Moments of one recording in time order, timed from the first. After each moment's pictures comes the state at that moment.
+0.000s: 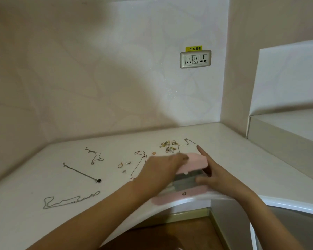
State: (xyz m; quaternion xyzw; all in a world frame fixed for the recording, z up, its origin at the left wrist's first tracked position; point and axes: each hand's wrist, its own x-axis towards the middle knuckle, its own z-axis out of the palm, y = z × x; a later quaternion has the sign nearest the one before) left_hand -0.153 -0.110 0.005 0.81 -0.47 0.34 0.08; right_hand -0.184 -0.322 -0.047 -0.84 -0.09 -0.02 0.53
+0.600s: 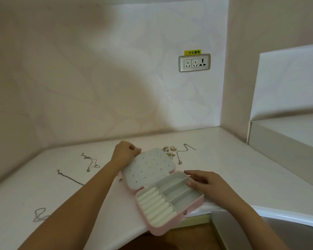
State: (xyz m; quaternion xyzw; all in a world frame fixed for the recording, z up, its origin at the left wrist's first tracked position) left_hand -0.012 -0.061 0.006 0.94 -0.10 0.10 0.32; right_hand -0.175 -0.309 -0.054 -0.88 -0.03 -0.07 0.47
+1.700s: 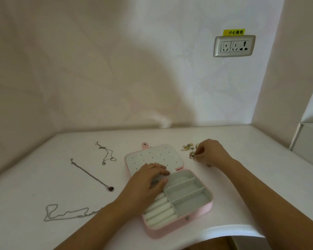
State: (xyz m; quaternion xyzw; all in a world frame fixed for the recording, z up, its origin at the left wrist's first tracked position) left_hand -0.079 -0.022 -0.046 0.88 -0.30 0.09 0.35; right_hand -0.022 -0.271 -0.016 -0.97 0.06 -0.06 0.24
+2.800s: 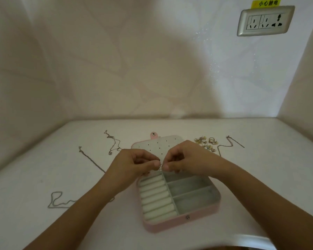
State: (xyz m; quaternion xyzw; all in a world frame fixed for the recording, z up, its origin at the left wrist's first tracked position) left_hand -0.077 -0.004 -0.005 0.81 -0.11 -0.01 0.57; right_hand -0.058 -0.199 0.010 -0.88 -0.23 0.10 0.40
